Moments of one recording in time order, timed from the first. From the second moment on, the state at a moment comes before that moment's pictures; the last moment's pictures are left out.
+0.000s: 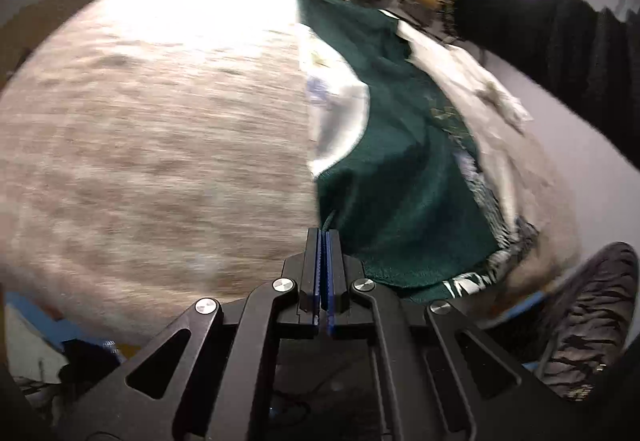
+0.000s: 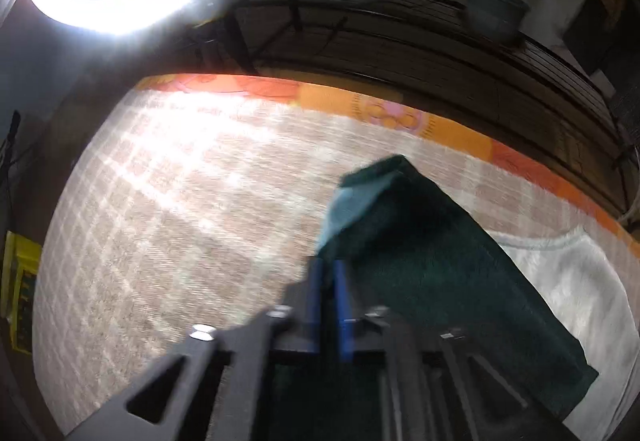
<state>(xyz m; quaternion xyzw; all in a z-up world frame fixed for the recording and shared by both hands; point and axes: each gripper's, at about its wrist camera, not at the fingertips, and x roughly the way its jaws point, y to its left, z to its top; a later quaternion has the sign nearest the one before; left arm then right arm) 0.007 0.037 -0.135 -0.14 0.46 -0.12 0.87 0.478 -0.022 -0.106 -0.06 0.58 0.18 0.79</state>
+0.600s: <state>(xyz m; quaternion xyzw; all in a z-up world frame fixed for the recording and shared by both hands) 0.021 -0.002 -0.133 -0.04 0.45 -0.10 0.89 0.470 -0.018 -0.107 -0.12 0.57 0.17 0.79</state>
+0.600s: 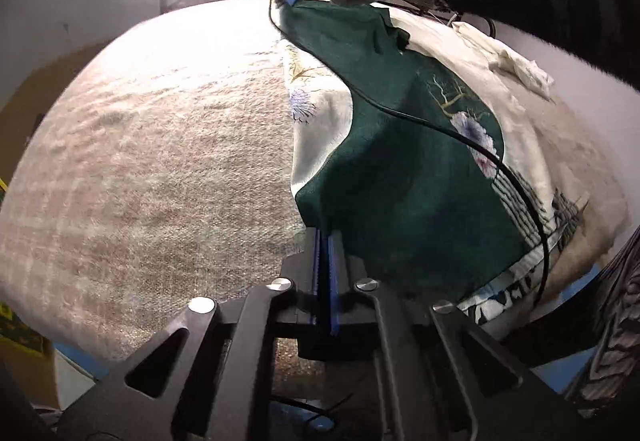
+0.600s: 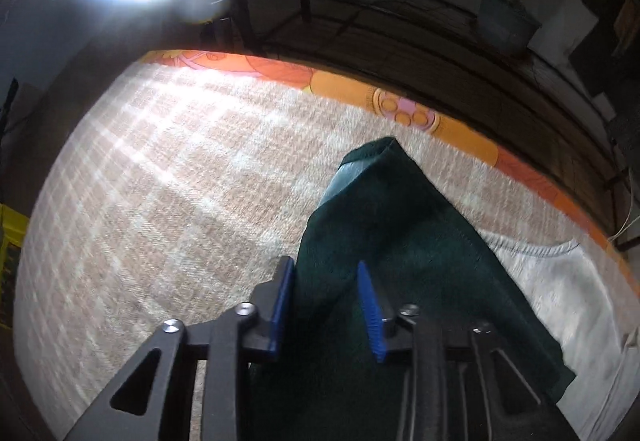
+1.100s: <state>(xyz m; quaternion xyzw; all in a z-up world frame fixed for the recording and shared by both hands) -0.001 0.027 -0.134 -0.11 0.43 -0.04 0.89 0.492 0.011 -0.084 0.01 0.58 0.23 0.78</state>
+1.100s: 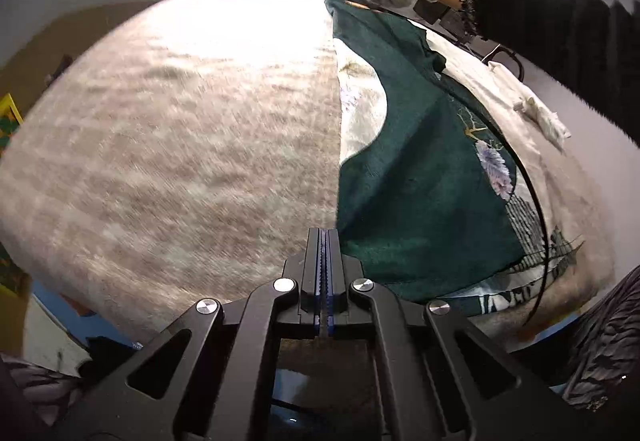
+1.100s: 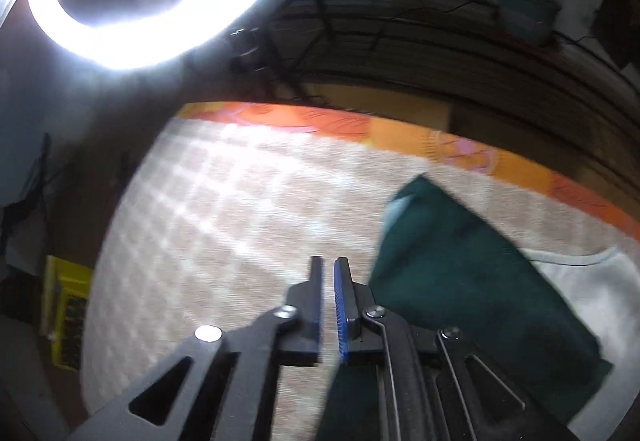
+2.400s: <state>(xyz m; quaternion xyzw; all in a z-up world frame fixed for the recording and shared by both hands) 0.006 0.033 -0.125 -0.14 0.41 -0.06 0.90 0.470 0.010 -0.061 -0.10 0.55 0.22 0.80</state>
